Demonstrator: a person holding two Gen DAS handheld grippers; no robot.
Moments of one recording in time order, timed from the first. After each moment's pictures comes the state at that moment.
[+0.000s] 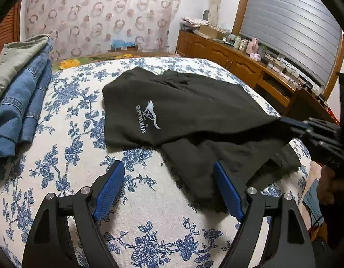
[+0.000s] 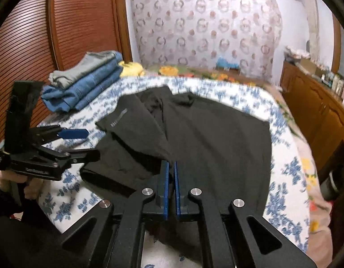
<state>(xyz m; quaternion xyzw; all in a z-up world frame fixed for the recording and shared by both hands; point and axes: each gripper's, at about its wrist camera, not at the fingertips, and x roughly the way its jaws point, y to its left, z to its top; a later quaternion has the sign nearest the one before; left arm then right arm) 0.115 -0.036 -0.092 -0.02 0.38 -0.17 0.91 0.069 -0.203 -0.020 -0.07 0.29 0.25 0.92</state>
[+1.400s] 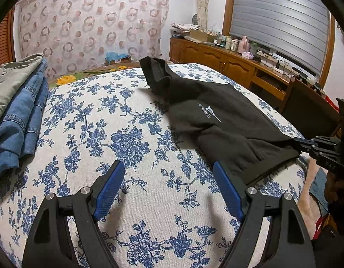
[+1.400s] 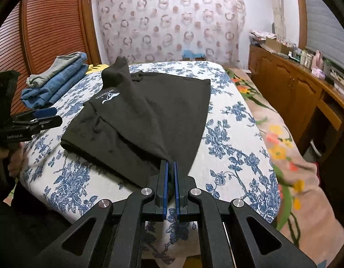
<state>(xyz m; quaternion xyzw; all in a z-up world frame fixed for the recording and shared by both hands) 0.104 -0.047 -0.091 0.02 0.35 -0.18 0.92 0.013 -0.277 -0.047 -0.02 0.33 0.17 0.93</state>
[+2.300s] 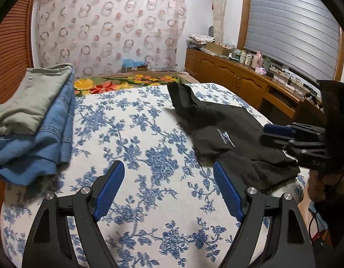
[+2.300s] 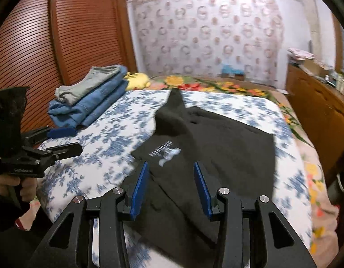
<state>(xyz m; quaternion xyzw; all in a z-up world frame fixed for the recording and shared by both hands) 0.099 -0.011 -0.051 0.00 0.32 -0.13 0.94 0.080 -0.201 -0.010 -0.05 0.30 0.28 0.91</state>
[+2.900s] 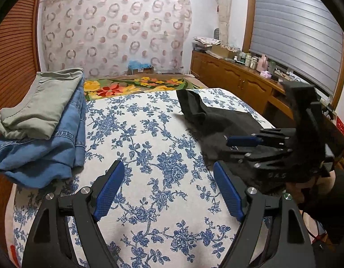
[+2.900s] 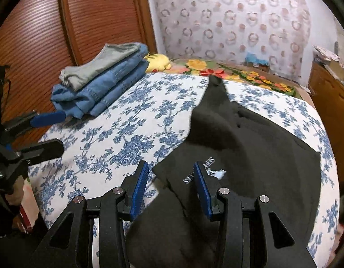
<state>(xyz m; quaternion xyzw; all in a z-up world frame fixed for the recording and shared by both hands) 0.097 0.004 -0.041 -0.01 0.32 -0.12 0.94 0.138 -0.149 -0.026 -0.09 0.34 0.33 0.87</state>
